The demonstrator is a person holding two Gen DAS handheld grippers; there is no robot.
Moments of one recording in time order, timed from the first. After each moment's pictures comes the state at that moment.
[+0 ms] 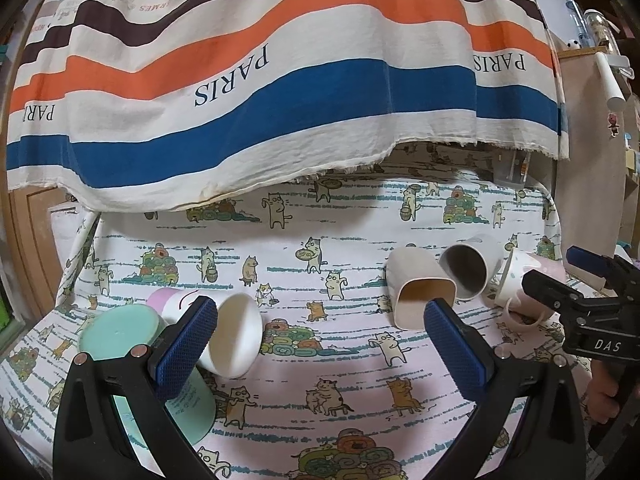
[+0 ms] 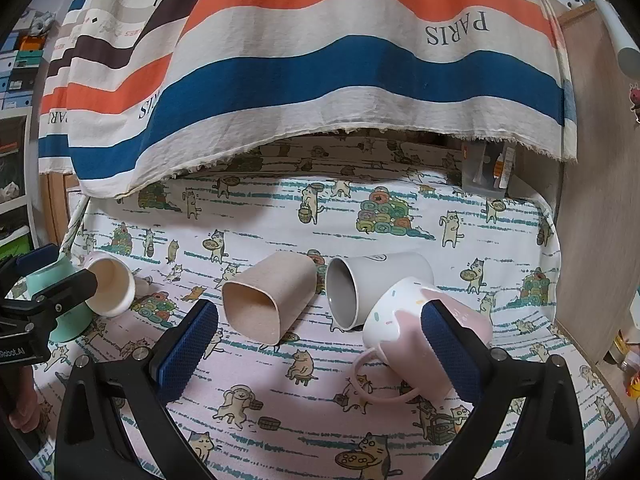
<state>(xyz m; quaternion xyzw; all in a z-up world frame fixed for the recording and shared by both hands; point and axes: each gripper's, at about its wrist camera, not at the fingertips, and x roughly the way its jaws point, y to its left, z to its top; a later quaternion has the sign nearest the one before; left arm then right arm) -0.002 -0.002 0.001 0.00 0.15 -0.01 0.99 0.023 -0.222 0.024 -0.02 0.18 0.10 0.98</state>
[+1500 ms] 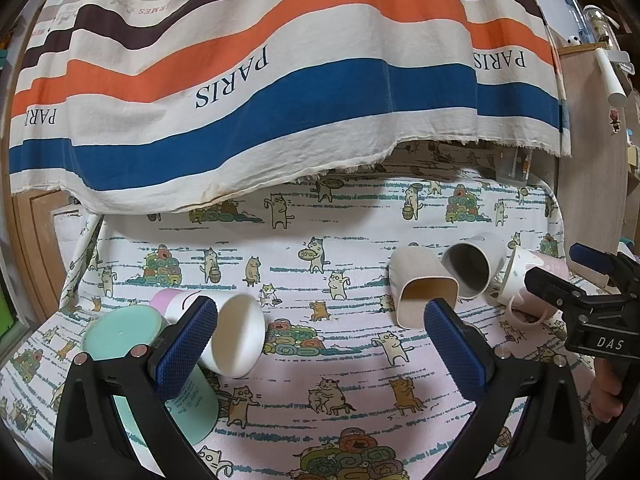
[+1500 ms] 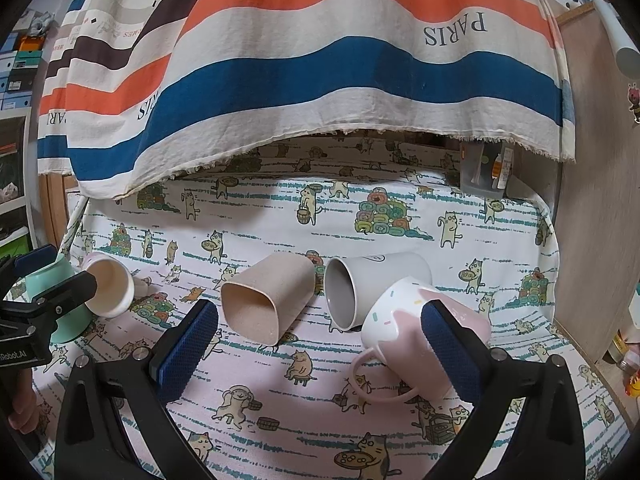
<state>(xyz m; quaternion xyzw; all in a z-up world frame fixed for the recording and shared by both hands) -0.003 -0.001 0.000 0.00 0.15 -0.01 0.99 0.025 -0.224 0.023 -0.03 0.18 0.10 0.98</state>
